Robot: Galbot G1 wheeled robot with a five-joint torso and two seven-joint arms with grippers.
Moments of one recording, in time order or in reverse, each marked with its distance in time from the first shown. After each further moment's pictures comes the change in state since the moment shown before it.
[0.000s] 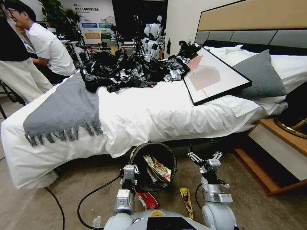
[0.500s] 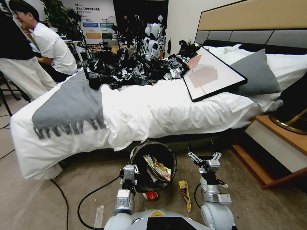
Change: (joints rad) left arm 0.002 0.005 0.002 0.005 0.001 -0.002 -0.001; right arm 0.008 -0.001 0.000 -0.020 -0.001 0.037 -0.015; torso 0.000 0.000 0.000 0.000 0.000
